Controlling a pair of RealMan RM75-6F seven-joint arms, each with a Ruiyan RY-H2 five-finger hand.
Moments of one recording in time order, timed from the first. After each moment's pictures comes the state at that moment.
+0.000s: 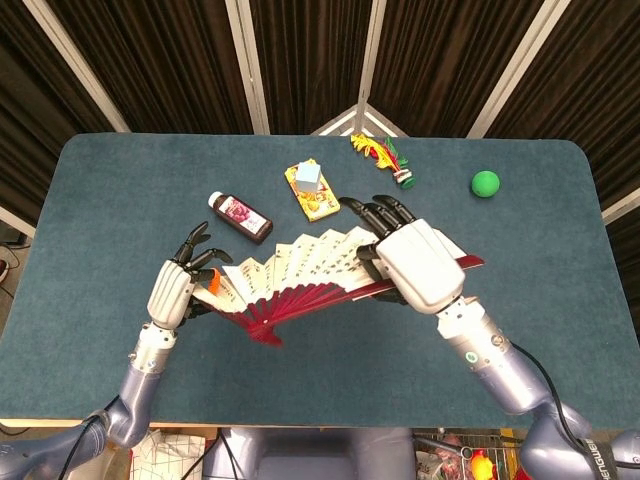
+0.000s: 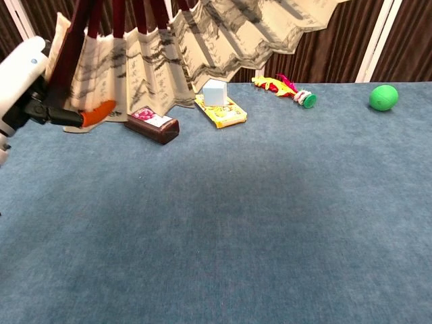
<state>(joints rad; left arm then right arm) -0.55 -1.86 -0.17 -0.94 1.67 1.61 -0.42 0.77 -0.98 0.32 -2.12 -1.26 1.15 -0.24</state>
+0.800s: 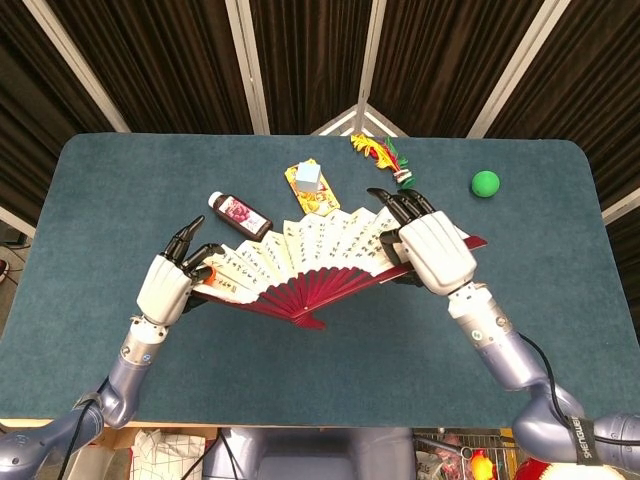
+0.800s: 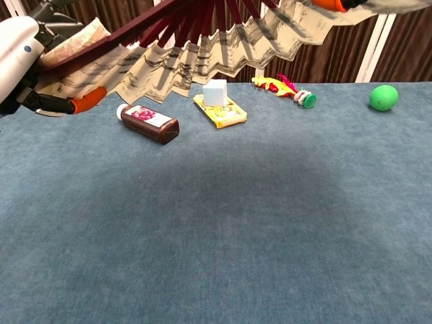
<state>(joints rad) -0.61 -1.89 -0.15 -0.70 1.73 1.75 -0.28 0.74 -1.10 0.28 -1.91 -1.28 1.14 -0.15</state>
